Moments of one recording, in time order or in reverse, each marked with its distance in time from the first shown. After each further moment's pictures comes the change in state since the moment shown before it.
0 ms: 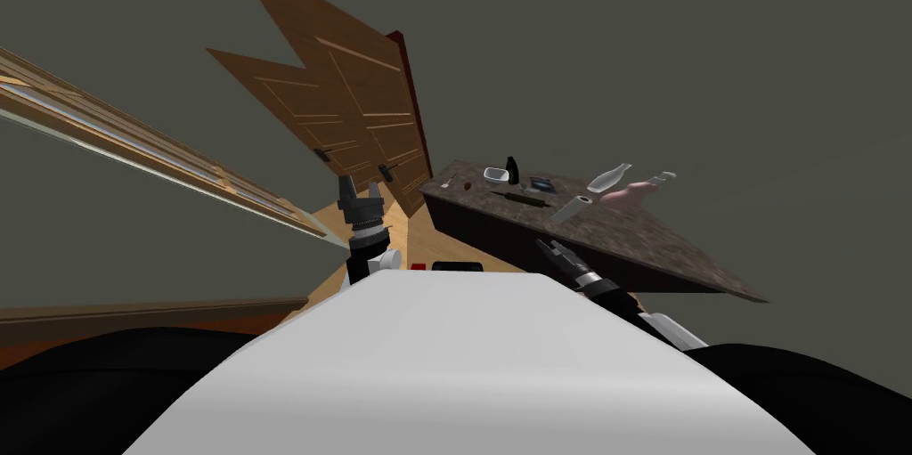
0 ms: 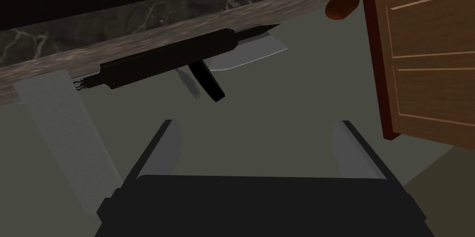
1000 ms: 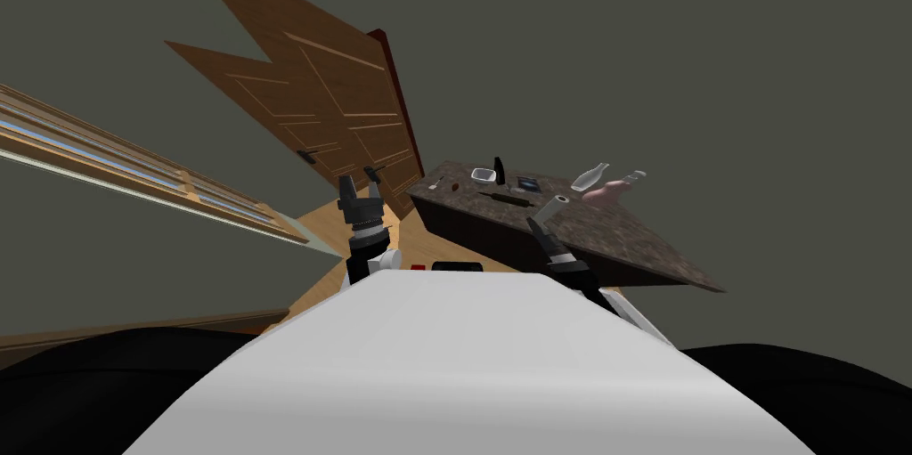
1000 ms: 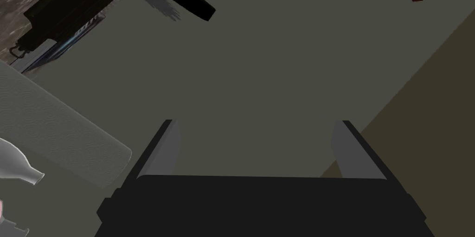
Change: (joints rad) left arm 0.000 0.000 0.000 0.000 0.000 0.000 0.000; right arm -0.139 0.271 0.019 -0.192 -0.021 0.026 -0.115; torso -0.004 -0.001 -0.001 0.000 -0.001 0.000
